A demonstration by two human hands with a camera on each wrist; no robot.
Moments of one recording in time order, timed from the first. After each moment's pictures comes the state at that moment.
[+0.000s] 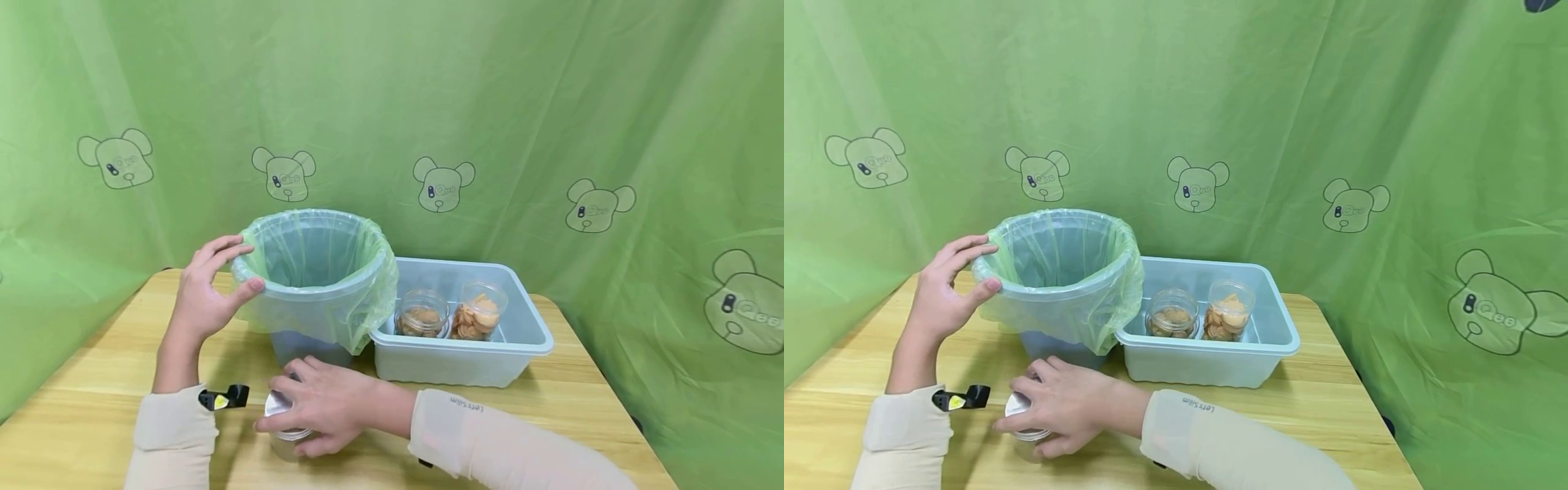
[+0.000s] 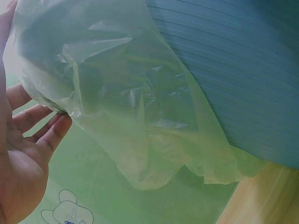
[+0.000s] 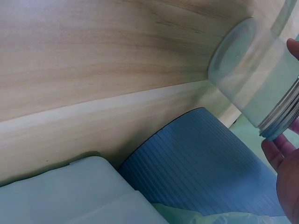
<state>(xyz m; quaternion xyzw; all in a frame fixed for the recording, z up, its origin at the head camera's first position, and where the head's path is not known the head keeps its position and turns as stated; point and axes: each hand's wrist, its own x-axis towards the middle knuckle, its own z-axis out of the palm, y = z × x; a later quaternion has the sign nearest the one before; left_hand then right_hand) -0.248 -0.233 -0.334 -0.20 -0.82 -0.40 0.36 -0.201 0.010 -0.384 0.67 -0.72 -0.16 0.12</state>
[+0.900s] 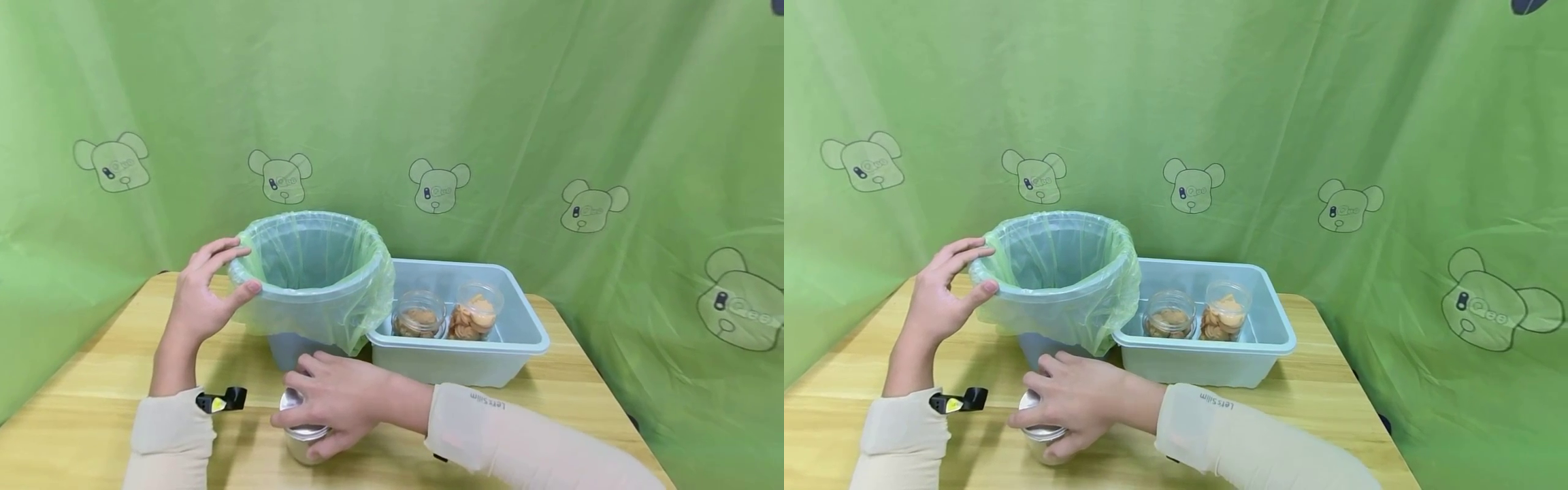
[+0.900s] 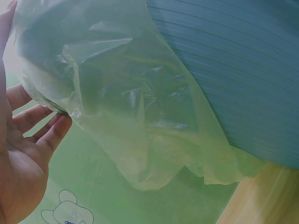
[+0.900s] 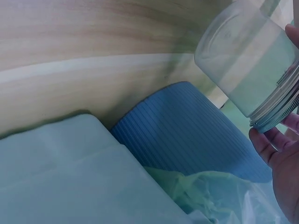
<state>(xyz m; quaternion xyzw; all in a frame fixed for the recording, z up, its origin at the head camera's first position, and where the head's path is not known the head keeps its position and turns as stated) -0.247 -0.233 -0.333 -0.20 -0.82 -0.40 0.36 -0.198 0.027 -0.358 0.68 -0.70 -0.18 0.13</state>
